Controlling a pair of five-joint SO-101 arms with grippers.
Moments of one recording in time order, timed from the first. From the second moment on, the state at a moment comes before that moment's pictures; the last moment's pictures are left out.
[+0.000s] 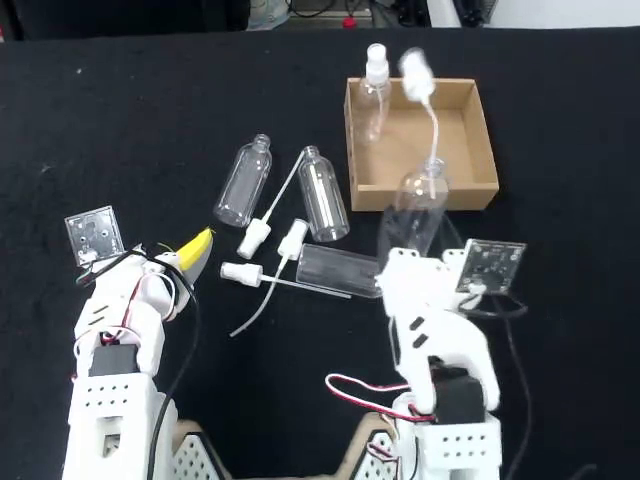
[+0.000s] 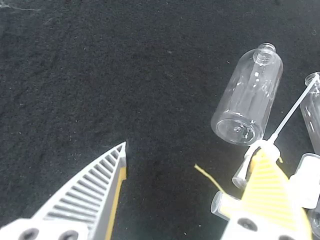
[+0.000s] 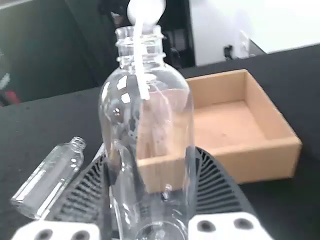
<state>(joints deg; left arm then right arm) -10.8 -71.8 90.6 20.5 9.5 -3.4 -103.0 92.9 31.3 -10.5</state>
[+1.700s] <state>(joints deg) -21.5 -25.2 37.8 51.0 14.6 -43.6 -103.0 96.7 34.9 -2.2</state>
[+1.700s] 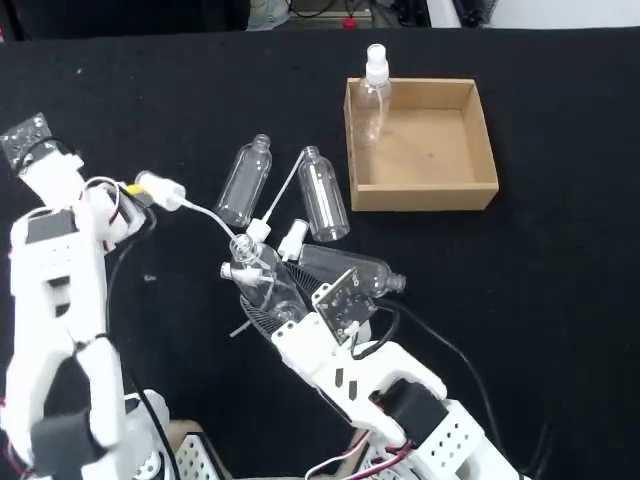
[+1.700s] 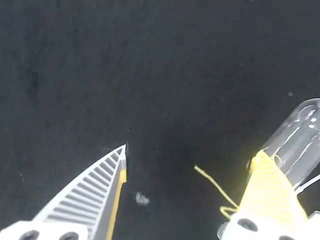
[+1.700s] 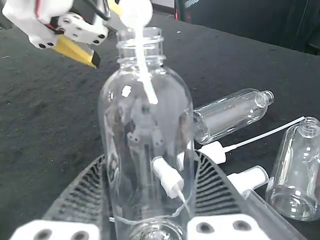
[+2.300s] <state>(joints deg) -28.3 -20.4 -1.0 83.5 12.0 -43.6 -103.1 96.7 34.9 -2.2</state>
